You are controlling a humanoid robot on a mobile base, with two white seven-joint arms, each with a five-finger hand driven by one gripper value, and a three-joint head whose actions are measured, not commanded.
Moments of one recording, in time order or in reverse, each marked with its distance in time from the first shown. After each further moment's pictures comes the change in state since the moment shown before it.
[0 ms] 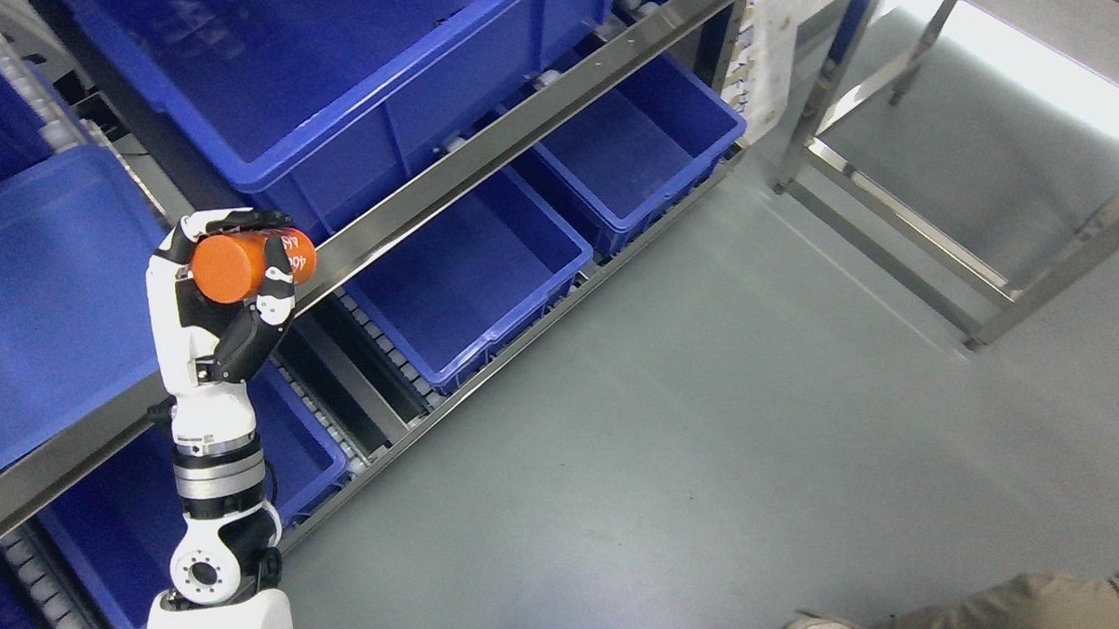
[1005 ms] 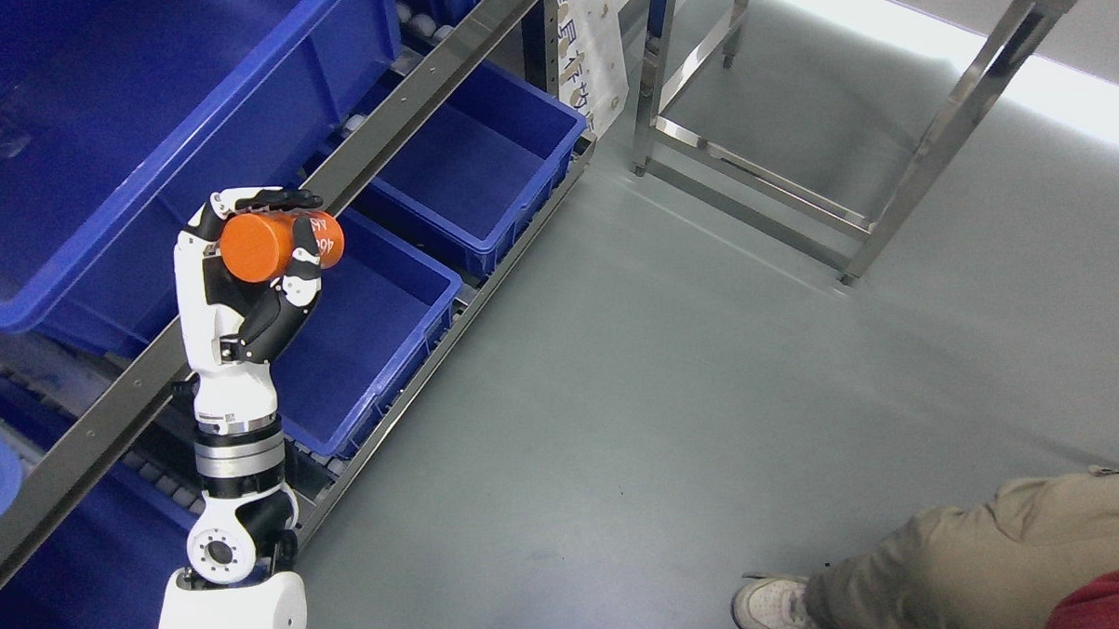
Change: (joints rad) left arm -0.039 0.000 -0.052 -0.005 0.003 0.035 -0.002; right arm 0.000 0.000 0.000 0.000 0.000 0.000 0.001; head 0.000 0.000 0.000
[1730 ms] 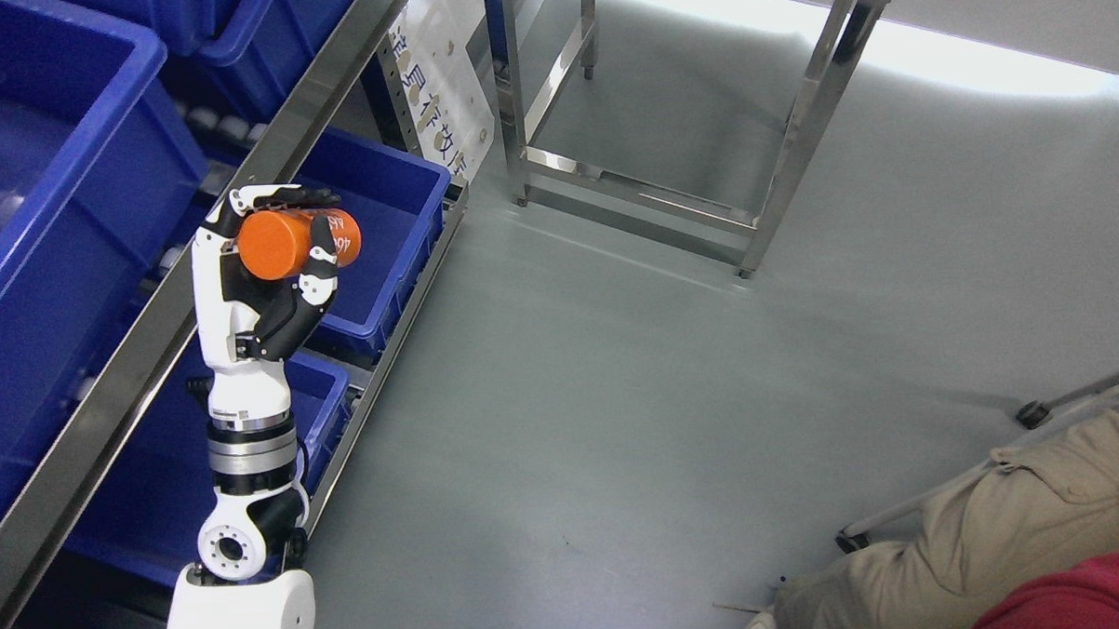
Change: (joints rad) left arm -0.004 0.000 -0.024 -0.001 0.000 0.000 0.000; right arm 0.000 0.000 0.000 0.000 0.000 0.000 0.000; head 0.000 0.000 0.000
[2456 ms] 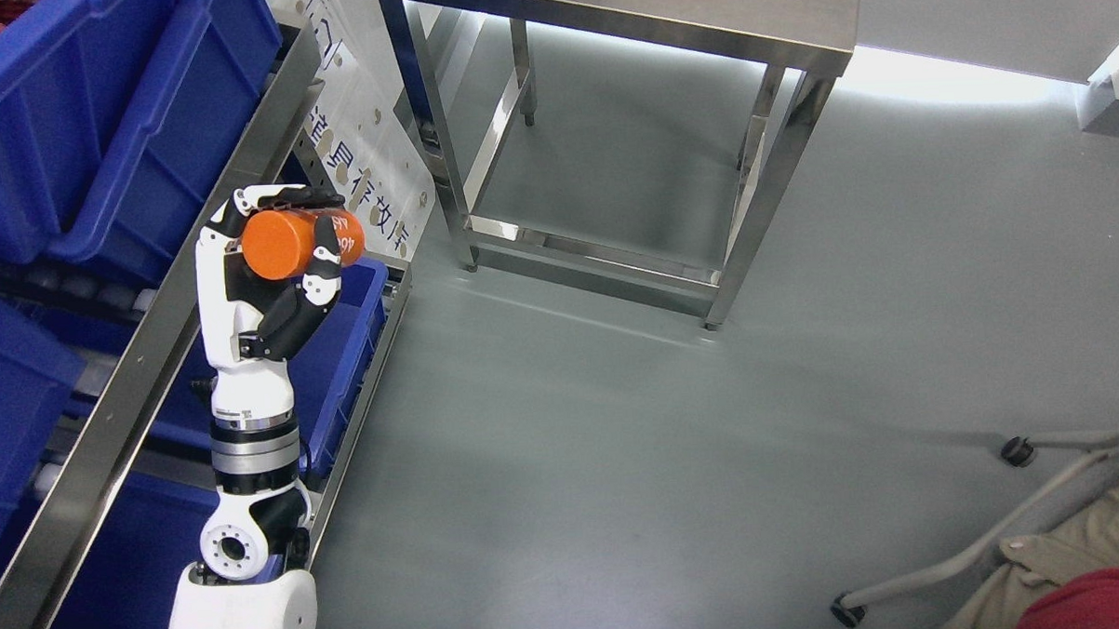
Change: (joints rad) left arm 0.000 0.000 -0.006 -0.001 0.000 0.000 0.000; right arm 0.000 0.000 0.000 0.000 0.000 0.000 0.000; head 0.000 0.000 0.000
